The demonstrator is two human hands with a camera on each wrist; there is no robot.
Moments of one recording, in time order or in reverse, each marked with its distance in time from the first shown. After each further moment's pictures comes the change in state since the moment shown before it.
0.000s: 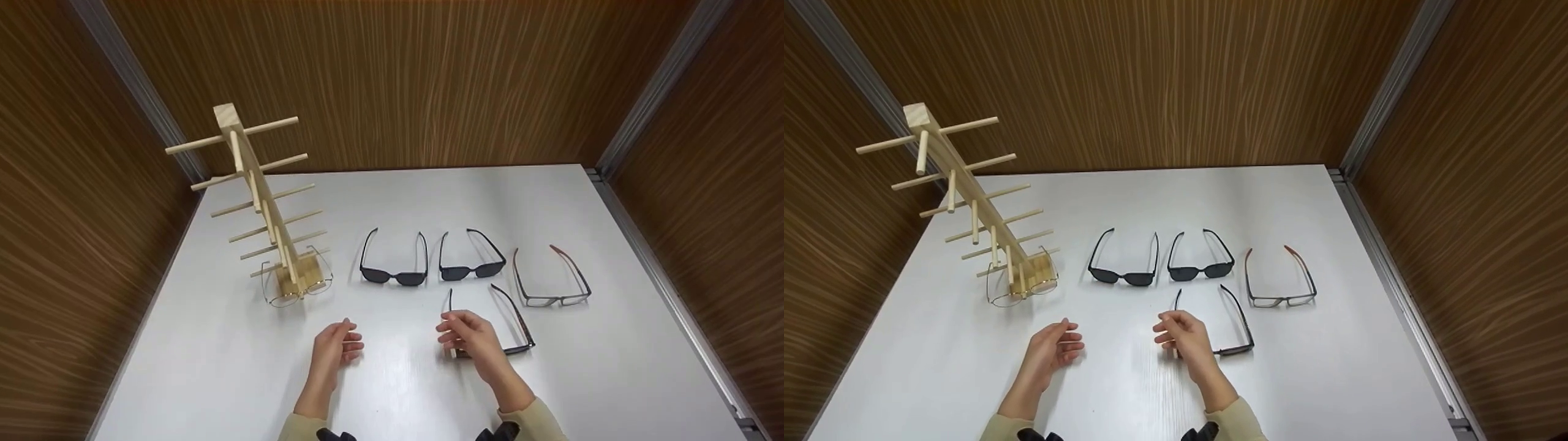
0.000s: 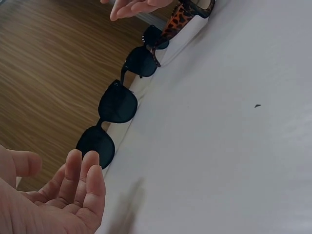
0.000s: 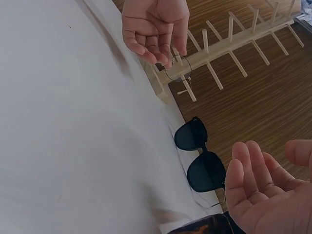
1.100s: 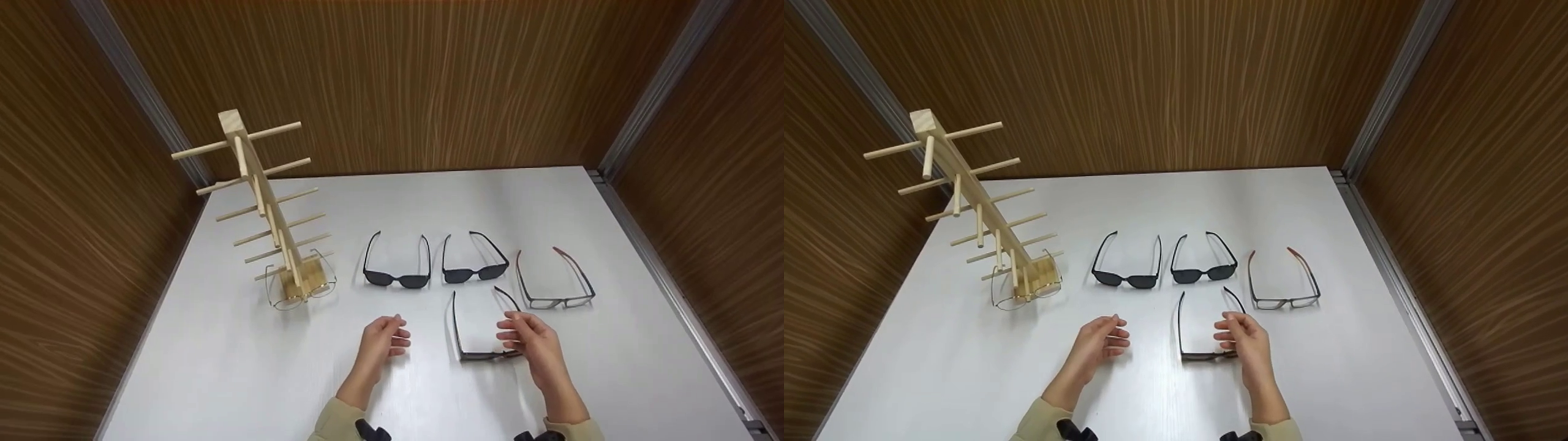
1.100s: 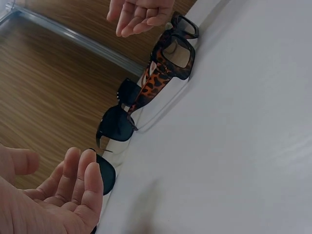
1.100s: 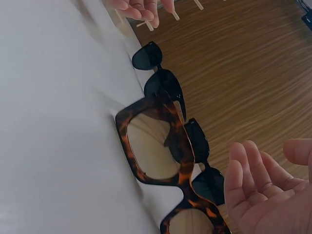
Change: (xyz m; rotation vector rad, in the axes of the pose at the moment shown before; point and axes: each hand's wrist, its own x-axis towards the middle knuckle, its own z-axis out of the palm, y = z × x) left_hand 0.001 0.004 0.070 0.048 -0.171 0.031; right_hand -0.020 -0.012 -0.076 0.063 0.303 0.023
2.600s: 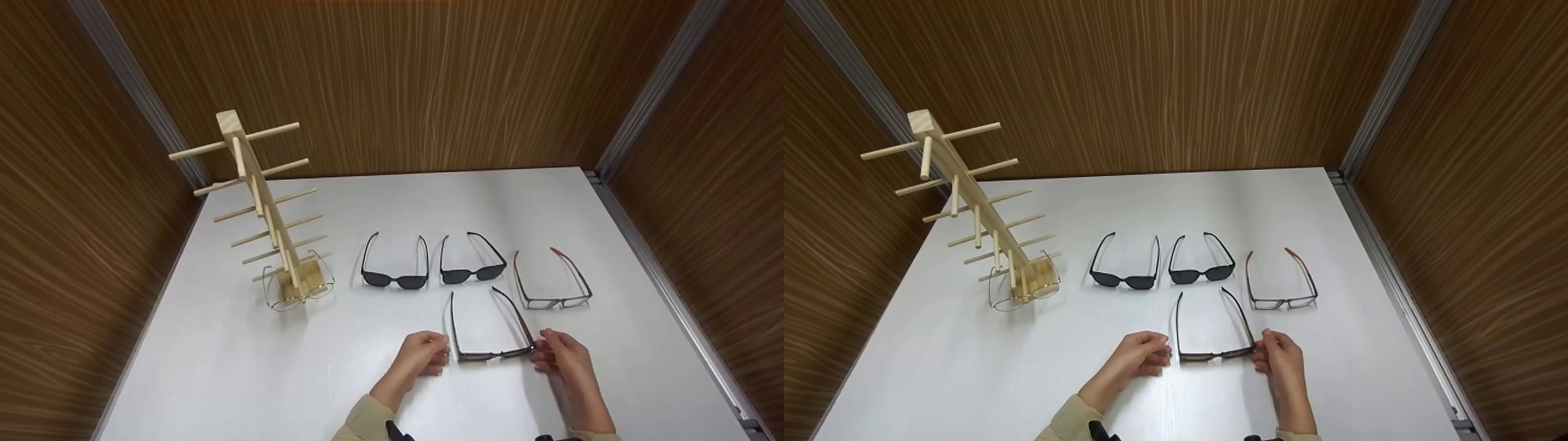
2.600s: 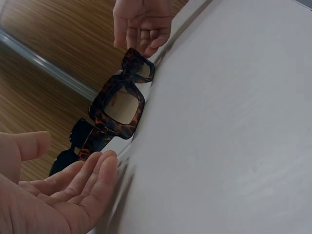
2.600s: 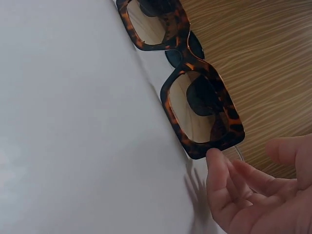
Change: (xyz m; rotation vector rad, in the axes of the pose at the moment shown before) left_hand 0.003 -0.029 0.061 0.116 -0.160 -0.097; right_hand 0.004 0.012 -0.063 -0.172 0.111 0.179
